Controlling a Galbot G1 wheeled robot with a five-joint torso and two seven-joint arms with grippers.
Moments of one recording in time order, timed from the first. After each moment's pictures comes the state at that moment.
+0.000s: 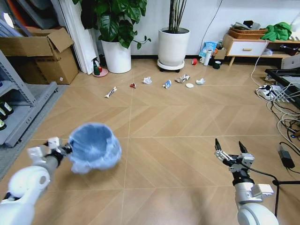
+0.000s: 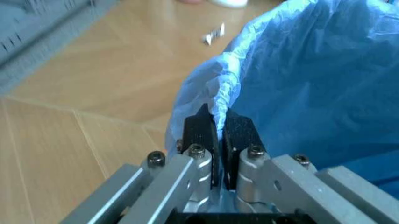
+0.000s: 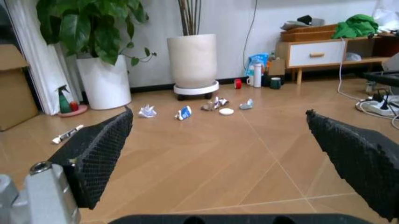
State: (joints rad) left arm 1.36 -0.97 -0.80 -1.96 -0.86 0.47 -0.16; right arm -1.64 1.21 0.66 1.98 0.45 0.27 0.07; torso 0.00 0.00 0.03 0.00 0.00
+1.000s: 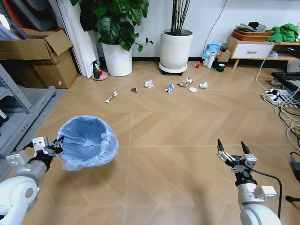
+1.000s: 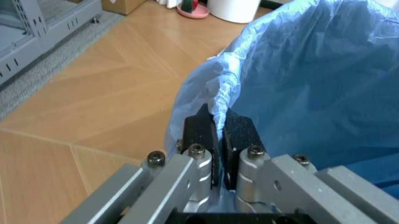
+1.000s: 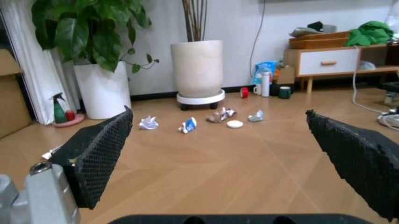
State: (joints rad) left arm 1.43 -1.02 -0.86 -2.04 -0.84 0.47 -0.16; right arm -1.63 1.21 0.68 1.97 0.46 0.30 0.04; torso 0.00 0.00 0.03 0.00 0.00
